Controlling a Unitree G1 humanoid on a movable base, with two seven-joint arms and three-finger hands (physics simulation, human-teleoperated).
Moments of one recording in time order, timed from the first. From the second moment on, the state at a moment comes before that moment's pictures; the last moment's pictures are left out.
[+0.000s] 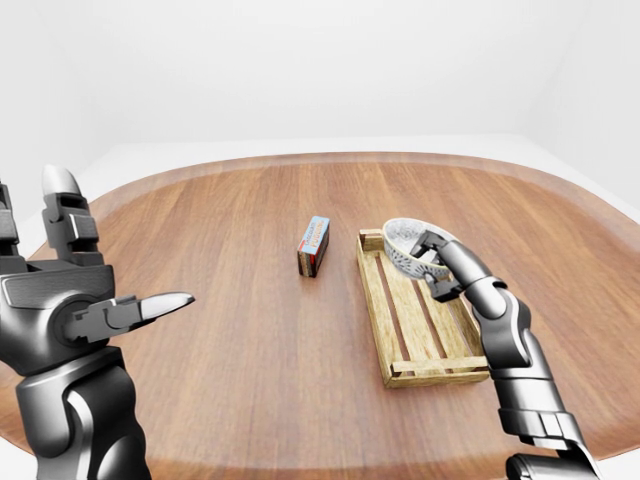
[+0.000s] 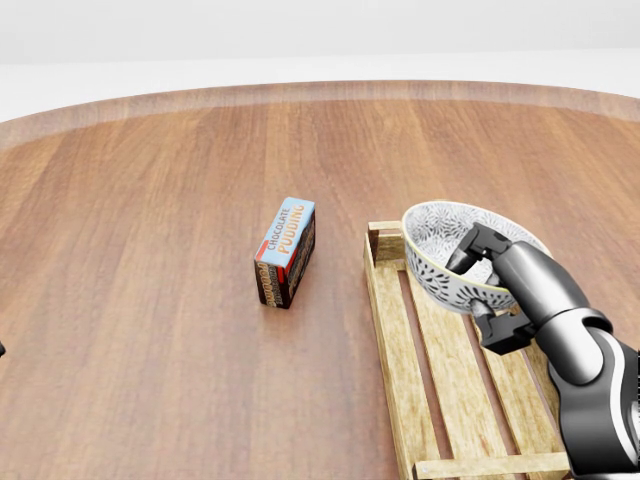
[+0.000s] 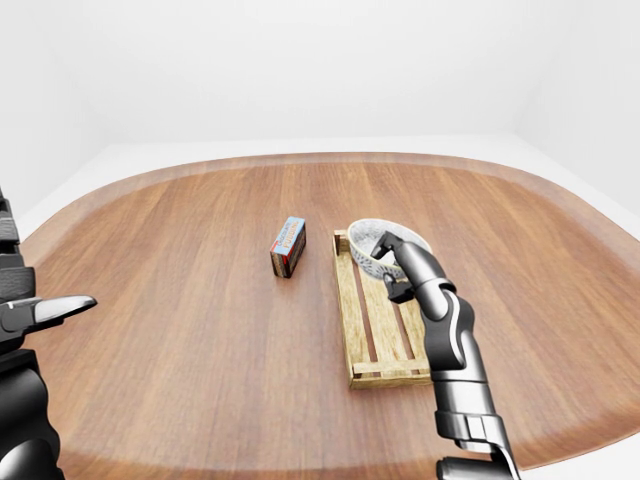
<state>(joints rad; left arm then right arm) -0.01 0.12 0.41 -0.76 -0.51 0.09 0.06 -0.33 -0.30 -0.14 0.16 -0.69 0.09 0.37</state>
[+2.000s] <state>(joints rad) 0.00 0.11 0.40 -0.76 -0.50 0.09 0.05 -0.49 -0.25 -0.03 0.81 -0.70 0.09 0.04</state>
